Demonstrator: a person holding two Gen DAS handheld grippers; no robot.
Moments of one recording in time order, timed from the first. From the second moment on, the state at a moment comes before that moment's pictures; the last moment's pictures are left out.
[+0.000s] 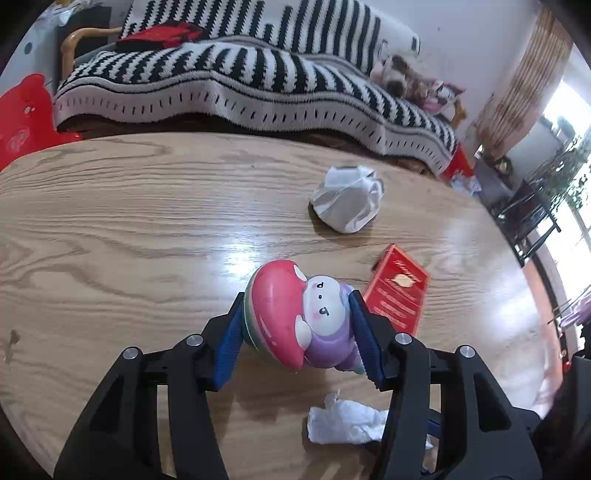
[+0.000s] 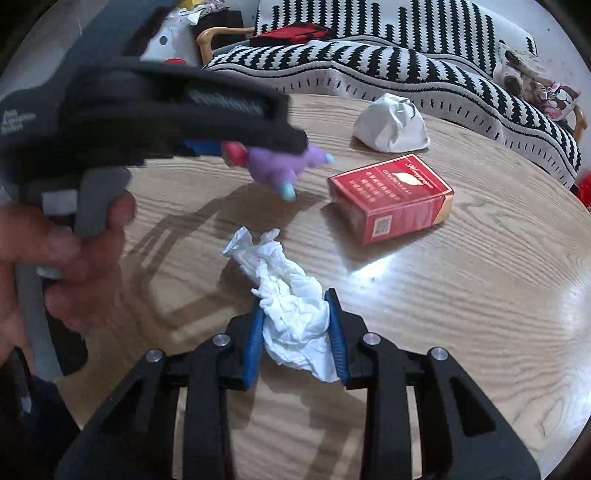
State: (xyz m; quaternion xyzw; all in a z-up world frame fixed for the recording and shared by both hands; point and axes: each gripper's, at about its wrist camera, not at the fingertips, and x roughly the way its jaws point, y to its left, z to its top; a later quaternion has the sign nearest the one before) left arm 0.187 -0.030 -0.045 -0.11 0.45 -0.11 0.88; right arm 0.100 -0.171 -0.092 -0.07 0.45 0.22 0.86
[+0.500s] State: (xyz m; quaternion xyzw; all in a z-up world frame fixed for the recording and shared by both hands) left arm 0.011 -0.002 0.002 -0.08 0.42 -0.12 0.90; right arm -0.006 -0.198 -0.038 -0.01 0.43 0.22 0.88
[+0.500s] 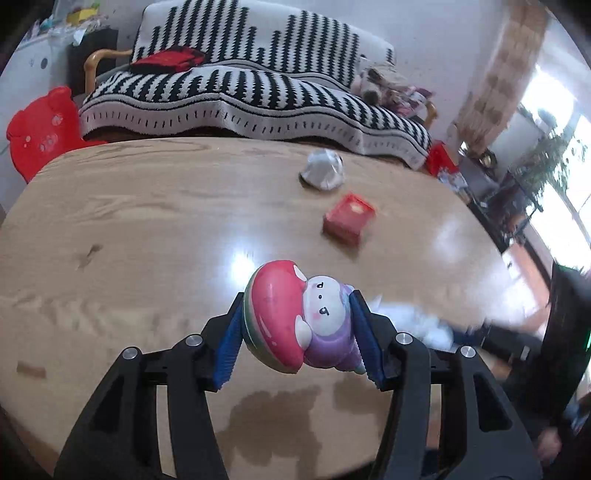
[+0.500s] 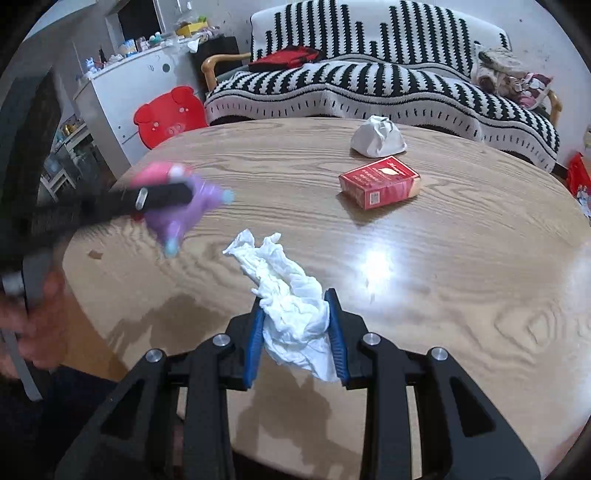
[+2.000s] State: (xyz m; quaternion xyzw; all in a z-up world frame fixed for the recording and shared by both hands) left arm -0.143 -0.051 -0.104 -0.02 0.52 -0.16 0.84; right arm -0.141 -0.238 -0.108 0.10 0.53 0.16 0.83
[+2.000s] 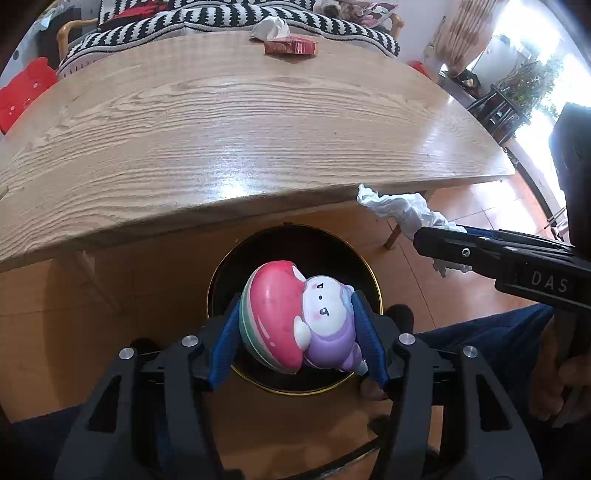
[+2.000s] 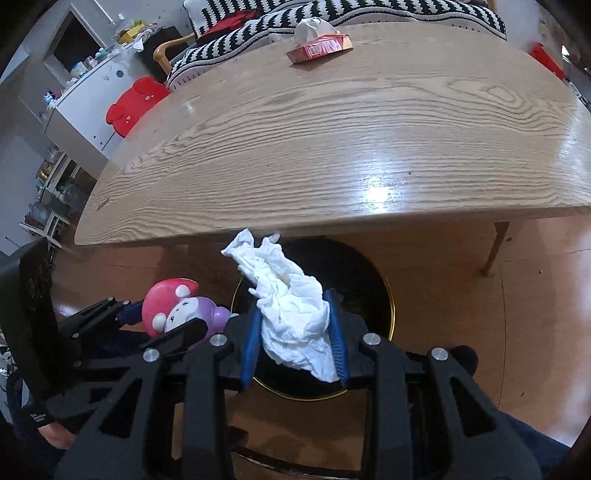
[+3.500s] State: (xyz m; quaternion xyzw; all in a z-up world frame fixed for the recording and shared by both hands) left arm -0.139 -0.053 -0.070 -0.02 0.49 -0.18 0.85; right arm -0.132 -0.254 -0.052 0.11 0.47 0.17 0.86
